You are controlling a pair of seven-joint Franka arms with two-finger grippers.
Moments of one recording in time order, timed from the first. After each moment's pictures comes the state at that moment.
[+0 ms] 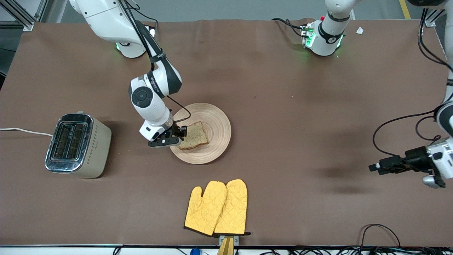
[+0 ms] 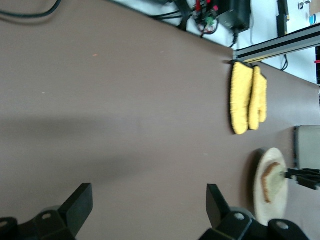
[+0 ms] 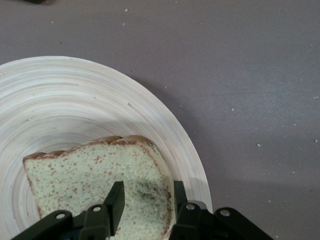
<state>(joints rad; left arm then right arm) 0.63 0.65 -0.54 -1.47 -0.47 2.03 0.40 0.54 0.45 -0.06 -2.02 0.12 2.60 0.29</state>
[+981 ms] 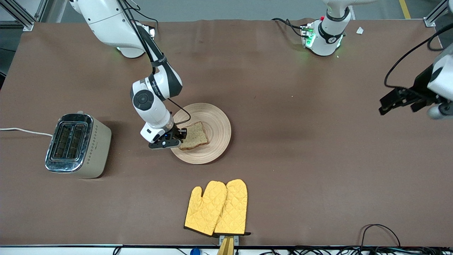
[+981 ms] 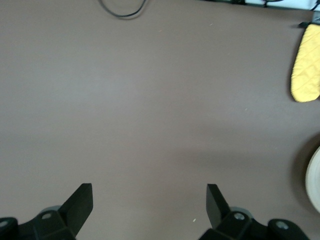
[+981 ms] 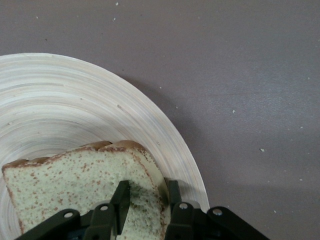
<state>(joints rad) 0.05 0.05 -0.15 -1.49 0.01 1.62 -0.19 0.53 0.49 -0.06 -2.02 0.12 2.65 0.29</state>
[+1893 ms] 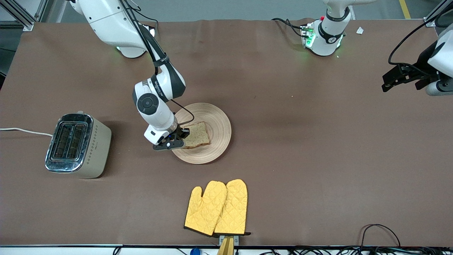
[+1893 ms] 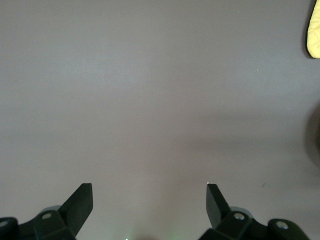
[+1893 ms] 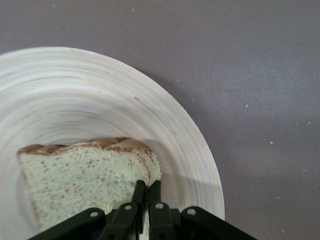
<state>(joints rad) 0.04 -0.02 -0.15 -1.54 0.02 1.51 -0.13 0.54 0.50 -0.06 -1.87 0.12 2.39 0.28</state>
